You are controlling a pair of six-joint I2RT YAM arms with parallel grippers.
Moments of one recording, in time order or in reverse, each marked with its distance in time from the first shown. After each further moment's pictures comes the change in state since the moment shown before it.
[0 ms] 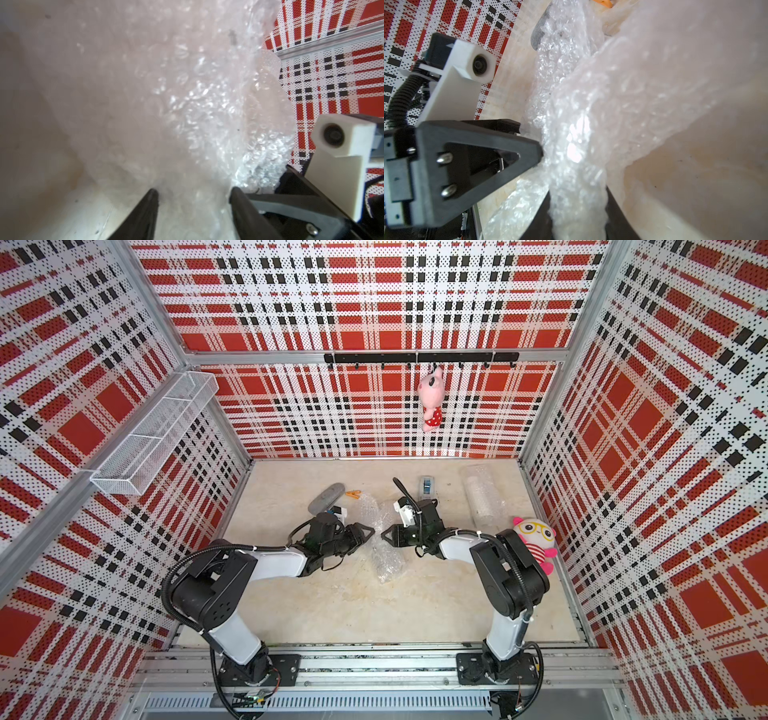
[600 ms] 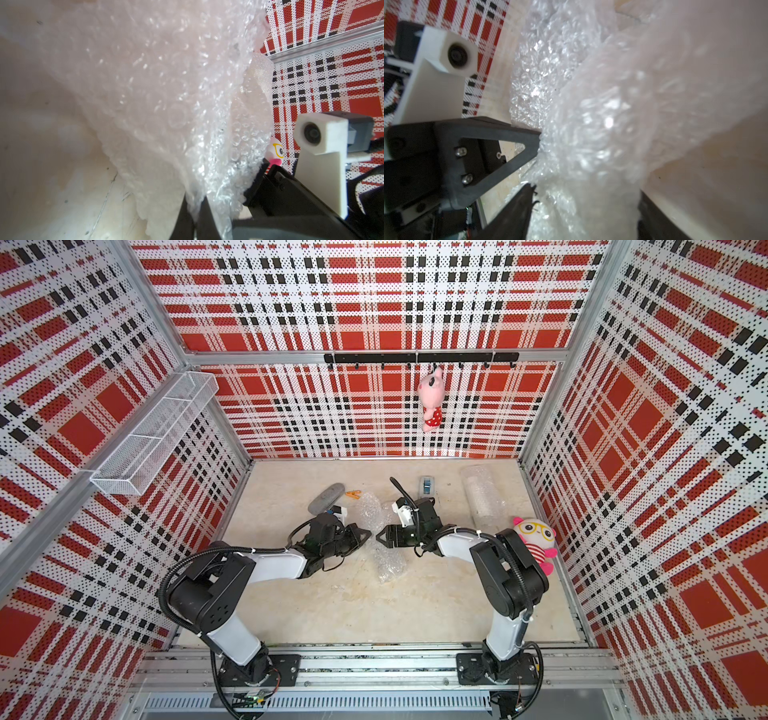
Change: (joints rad) left arm -0.021 -0.022 -0.008 0.026 -0.019 -0.021; right arm 0.013 0.000 0.057 -0.126 0.002 -0.003
